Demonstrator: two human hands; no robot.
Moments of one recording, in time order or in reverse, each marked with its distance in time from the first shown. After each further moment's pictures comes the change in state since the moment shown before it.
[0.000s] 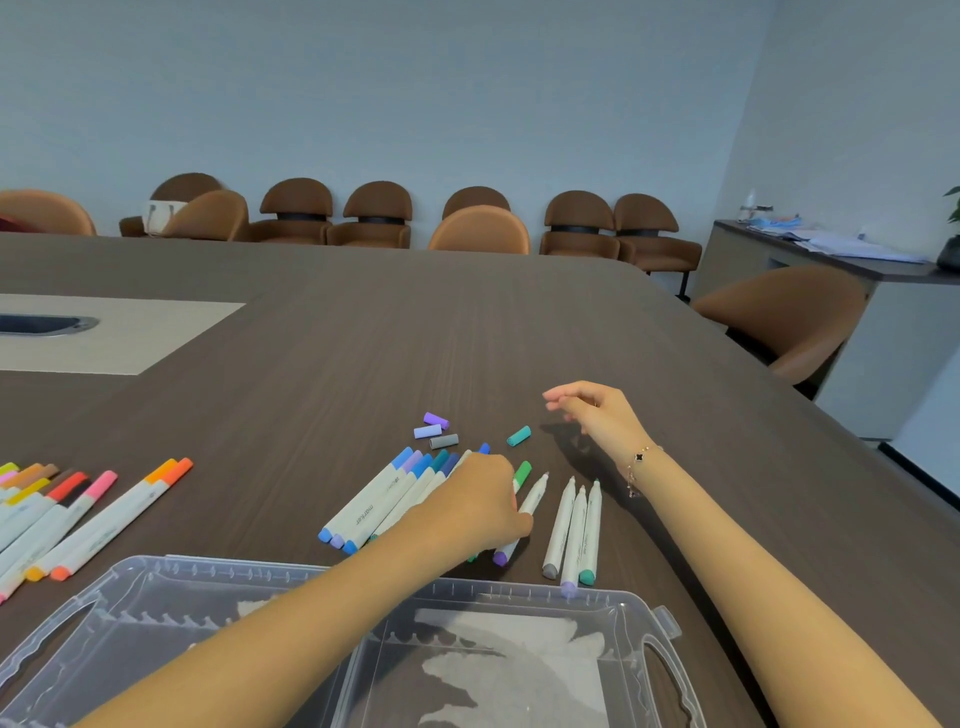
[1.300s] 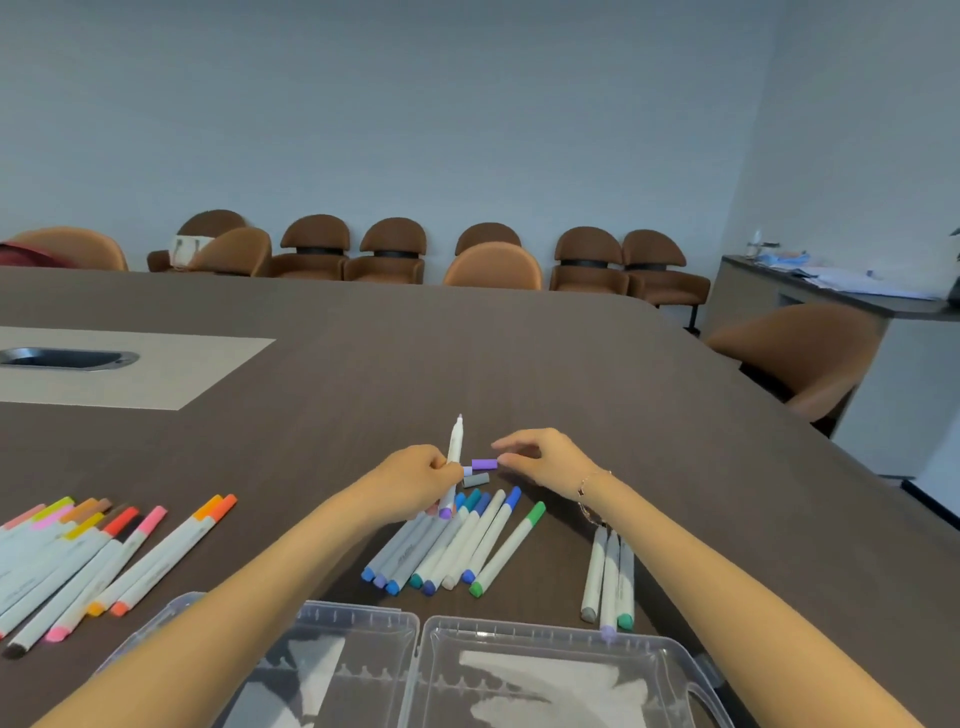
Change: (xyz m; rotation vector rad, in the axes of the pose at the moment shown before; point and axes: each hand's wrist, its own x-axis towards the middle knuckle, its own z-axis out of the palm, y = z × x) left_hand 0.001 -0.088 -0.060 -0.409 0.073 -0.123; right_hand 0.022 -0.015 0.068 -0.390 -0.348 -0.215
